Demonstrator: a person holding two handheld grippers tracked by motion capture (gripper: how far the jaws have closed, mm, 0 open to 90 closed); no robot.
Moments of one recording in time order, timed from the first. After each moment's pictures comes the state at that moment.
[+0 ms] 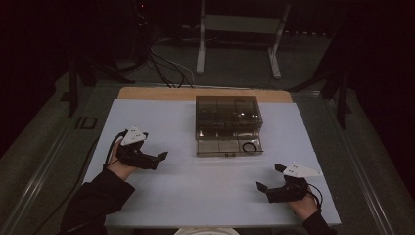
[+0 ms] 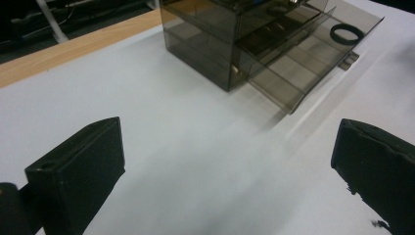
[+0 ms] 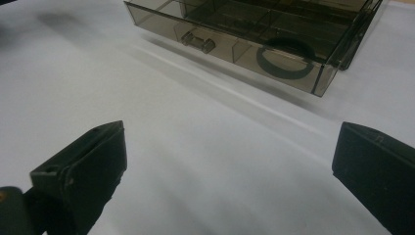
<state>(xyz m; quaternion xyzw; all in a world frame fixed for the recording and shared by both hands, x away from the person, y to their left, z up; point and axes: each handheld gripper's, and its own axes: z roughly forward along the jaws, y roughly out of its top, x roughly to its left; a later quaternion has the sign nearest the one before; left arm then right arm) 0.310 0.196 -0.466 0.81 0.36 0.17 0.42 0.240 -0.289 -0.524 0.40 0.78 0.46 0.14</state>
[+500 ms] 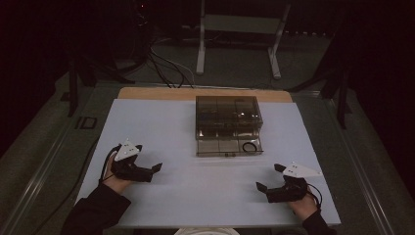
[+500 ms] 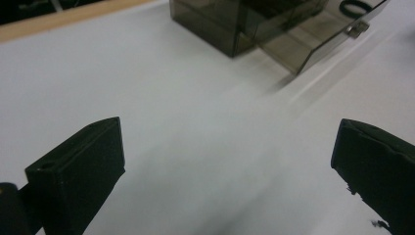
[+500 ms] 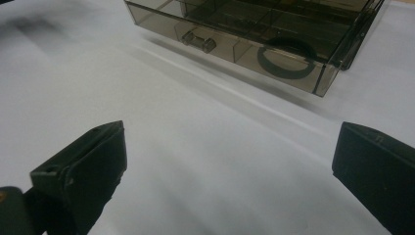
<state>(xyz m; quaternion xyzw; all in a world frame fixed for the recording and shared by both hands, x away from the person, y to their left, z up) 0.285 0.212 -0.499 0.81 0.38 0.16 0.42 0.240 -0.288 -0.524 0.40 0.79 0.45 0.14</state>
